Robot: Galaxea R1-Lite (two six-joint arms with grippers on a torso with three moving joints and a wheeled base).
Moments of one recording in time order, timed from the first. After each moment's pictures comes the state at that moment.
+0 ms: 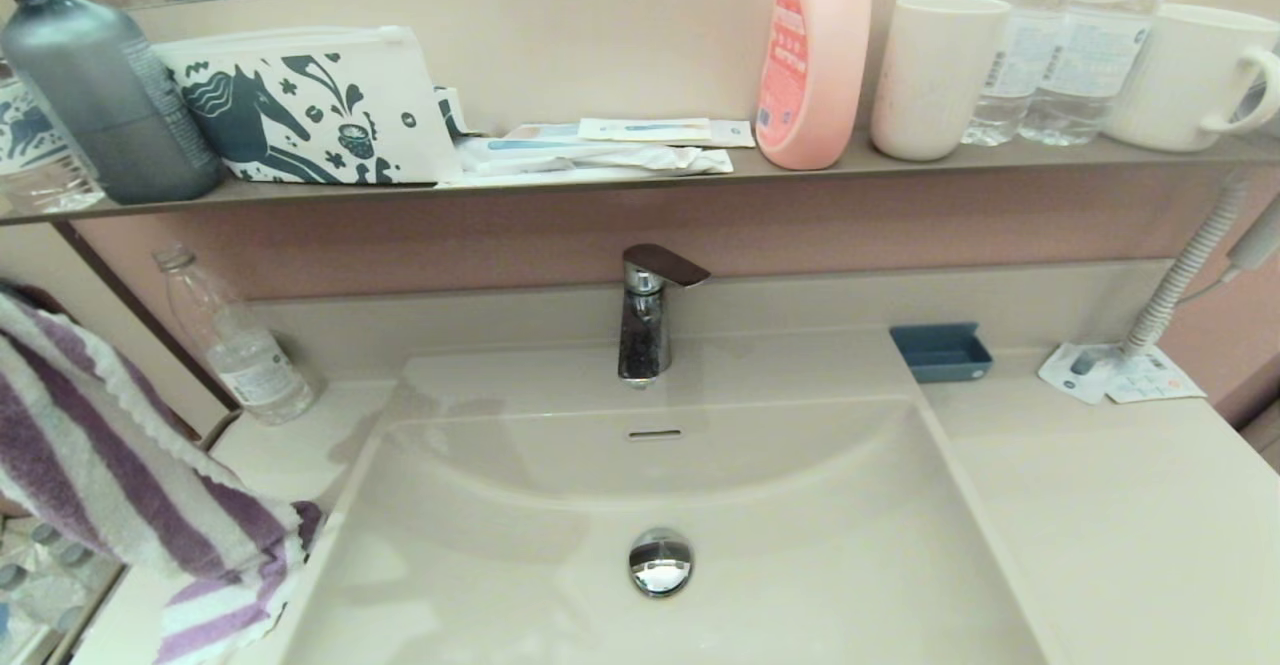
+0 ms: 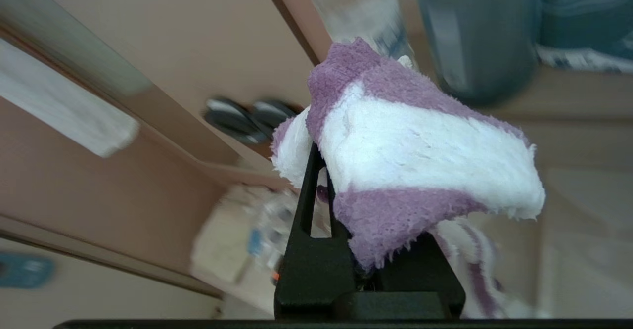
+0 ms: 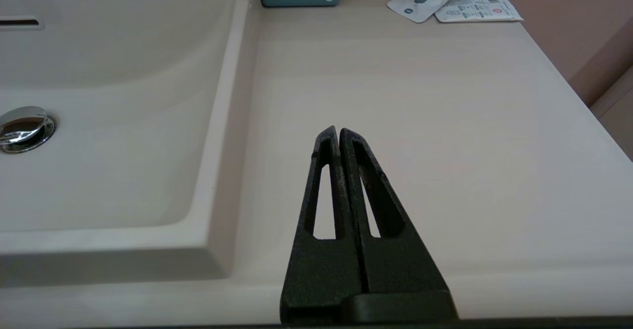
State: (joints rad) left arm -0.01 1.06 -1.47 0.47 0.57 0.35; right arm 0.00 0.00 0.00 0.00 0.01 -0.01
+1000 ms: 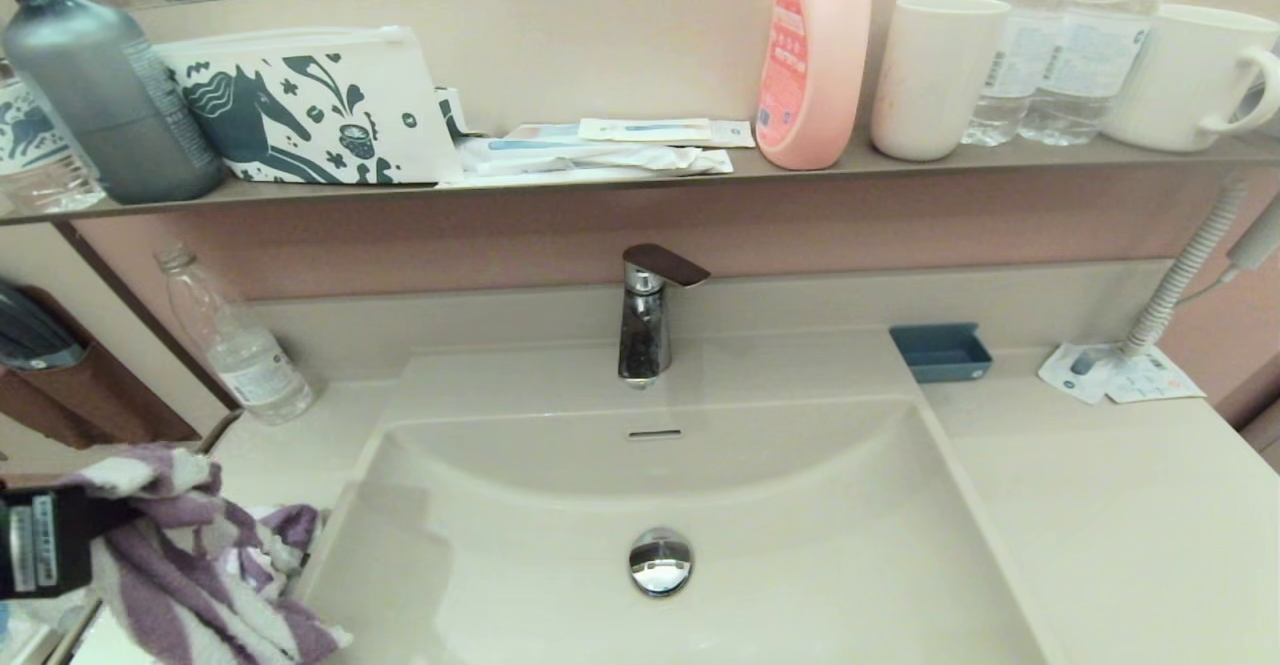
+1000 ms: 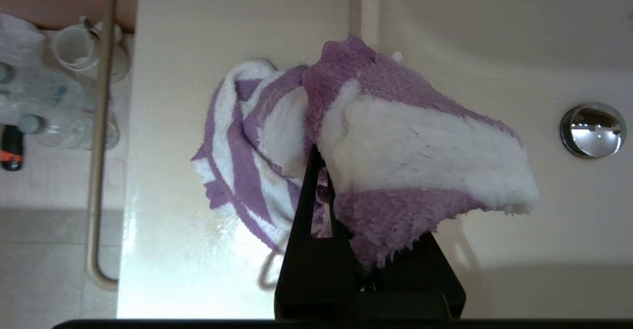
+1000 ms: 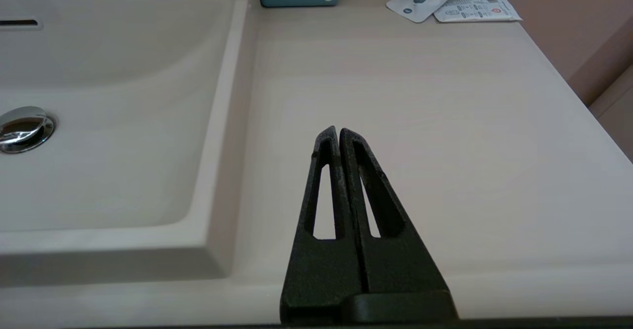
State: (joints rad) left arm 0.36 1.04 -0.71 0.31 -0.24 0.16; right arm 0.00 0.00 0.00 0.00 0.01 -0.01
